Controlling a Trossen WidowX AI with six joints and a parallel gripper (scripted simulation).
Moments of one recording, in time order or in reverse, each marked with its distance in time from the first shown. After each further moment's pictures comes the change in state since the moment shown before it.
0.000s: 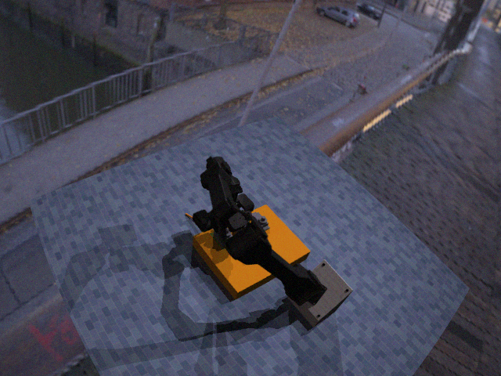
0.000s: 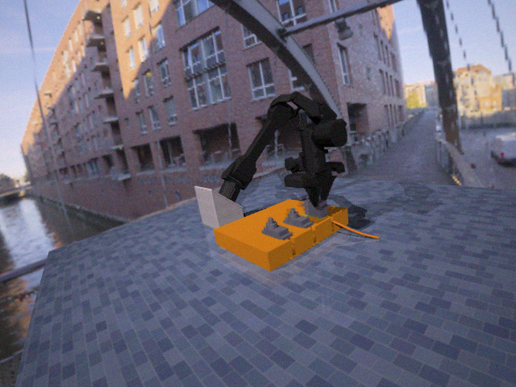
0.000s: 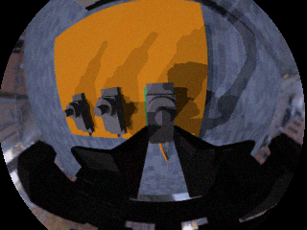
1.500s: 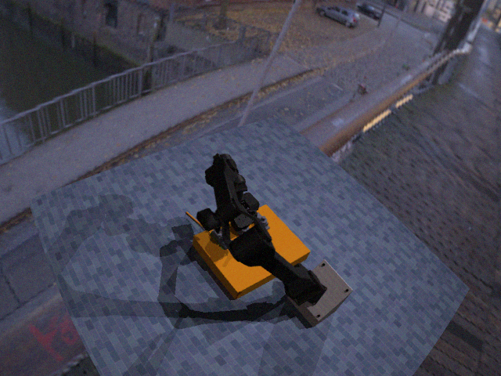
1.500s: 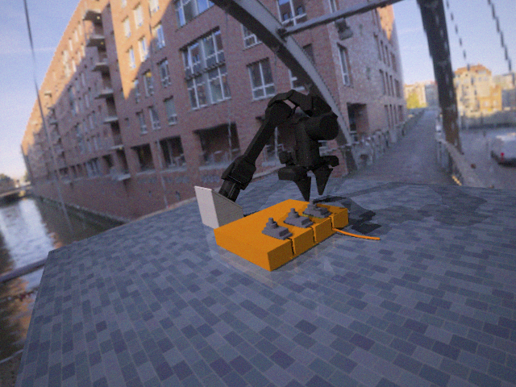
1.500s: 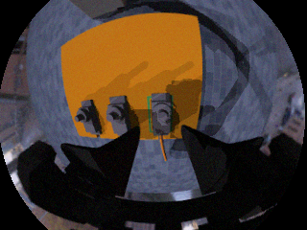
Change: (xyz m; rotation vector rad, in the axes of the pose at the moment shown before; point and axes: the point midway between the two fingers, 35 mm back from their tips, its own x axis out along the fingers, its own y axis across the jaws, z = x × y) arm -0.018 0.003 0.015 0.005 -0.004 -0.005
